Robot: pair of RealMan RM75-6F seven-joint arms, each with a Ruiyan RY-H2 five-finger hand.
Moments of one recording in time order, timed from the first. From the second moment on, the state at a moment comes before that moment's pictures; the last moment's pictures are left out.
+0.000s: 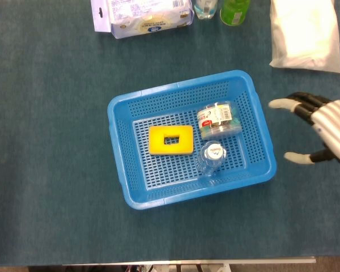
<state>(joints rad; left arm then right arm) -0.04 -1.07 -0.01 -1.77 1.50 1.54 0.21 0.40 -1.03 0.07 -1.92 -1.64 1.09 0.14</state>
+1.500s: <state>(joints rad) 0.02 -1.08 -0.03 -1.83 1.49 1.61 0.25 0.66 -1.37 0.04 -1.69 -1.55 0.86 0.39</state>
